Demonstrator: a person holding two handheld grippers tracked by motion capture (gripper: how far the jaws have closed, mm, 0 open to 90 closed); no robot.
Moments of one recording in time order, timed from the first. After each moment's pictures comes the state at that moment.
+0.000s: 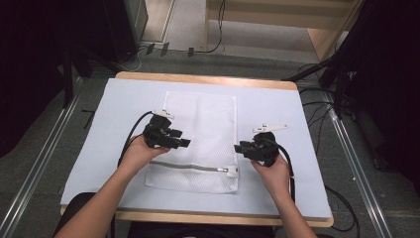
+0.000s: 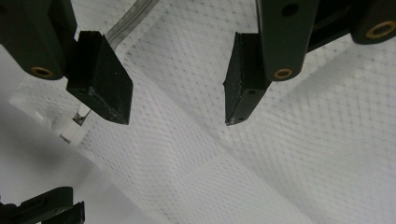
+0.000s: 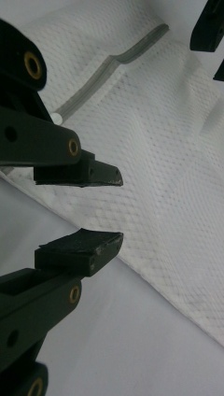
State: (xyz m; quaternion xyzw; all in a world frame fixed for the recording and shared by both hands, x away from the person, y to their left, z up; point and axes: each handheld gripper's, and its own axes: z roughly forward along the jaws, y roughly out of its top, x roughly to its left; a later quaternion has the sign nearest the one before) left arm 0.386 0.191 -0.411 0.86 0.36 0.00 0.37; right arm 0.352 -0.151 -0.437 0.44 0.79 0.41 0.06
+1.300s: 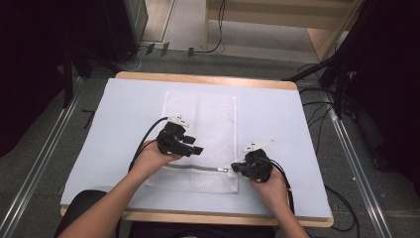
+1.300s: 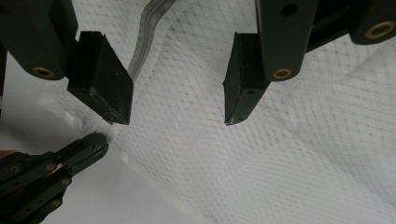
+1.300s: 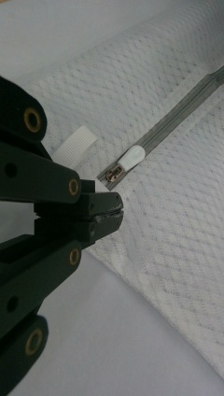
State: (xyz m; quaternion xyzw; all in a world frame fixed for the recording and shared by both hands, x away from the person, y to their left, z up) left arm 0.371 0.152 -0.419 0.87 0.32 -0.01 0.37; right arm 0.322 -0.136 -0.466 0.38 0.85 0.36 0.02
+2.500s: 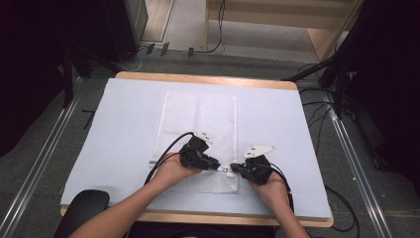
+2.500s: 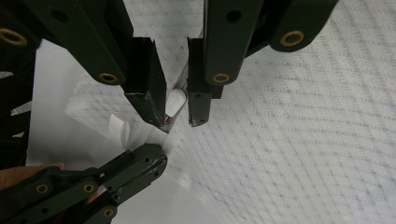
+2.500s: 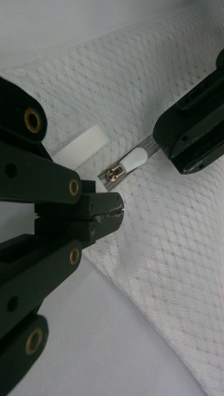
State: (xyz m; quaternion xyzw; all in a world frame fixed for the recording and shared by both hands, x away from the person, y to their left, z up) left arm 0.354 0.093 -0.453 0.89 0.29 -0.08 0.35; right arm 0.315 -0.138 -0.477 0.33 0.85 0.39 0.06
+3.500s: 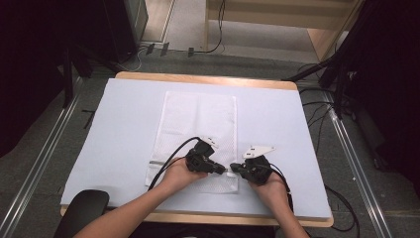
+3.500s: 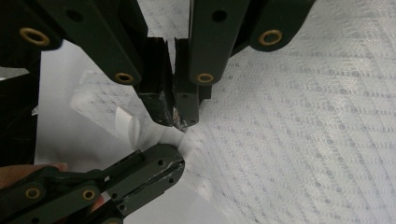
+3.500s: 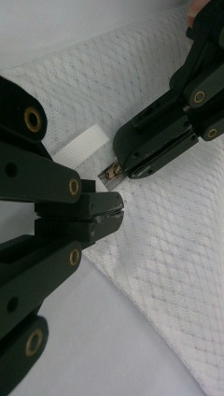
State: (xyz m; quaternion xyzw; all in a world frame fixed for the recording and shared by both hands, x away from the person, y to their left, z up) left arm 0.351 0.079 -0.467 0.88 0.29 -0.11 0.35; right arm 0.314 -0.137 -0.476 0.33 0.86 0.39 0.07
